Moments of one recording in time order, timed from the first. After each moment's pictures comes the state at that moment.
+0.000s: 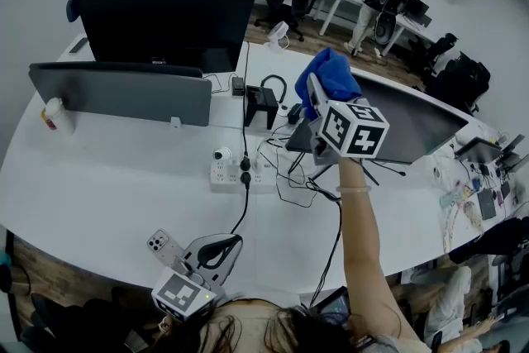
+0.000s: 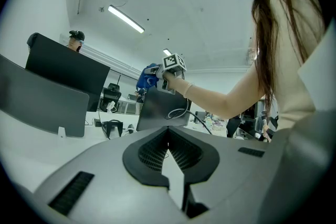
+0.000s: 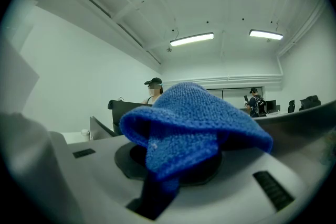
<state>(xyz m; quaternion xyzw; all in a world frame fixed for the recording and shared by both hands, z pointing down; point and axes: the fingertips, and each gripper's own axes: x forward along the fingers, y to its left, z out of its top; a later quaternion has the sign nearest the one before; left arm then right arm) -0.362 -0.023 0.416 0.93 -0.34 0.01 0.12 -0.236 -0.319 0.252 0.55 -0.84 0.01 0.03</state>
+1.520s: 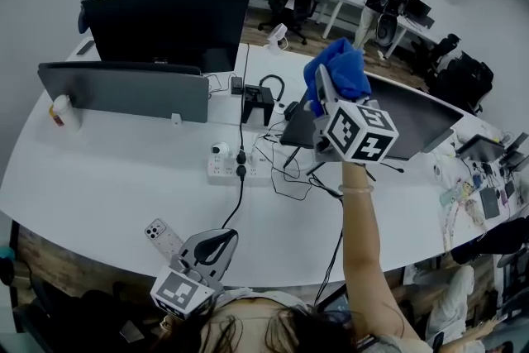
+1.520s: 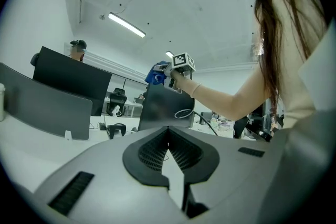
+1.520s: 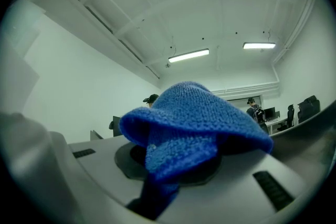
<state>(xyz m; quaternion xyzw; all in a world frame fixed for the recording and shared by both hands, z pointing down) -0.349 0.004 0.402 0.92 -0.38 0.01 0.10 -0.208 -0.265 0.200 0.55 -0.83 -0.03 -0.04</state>
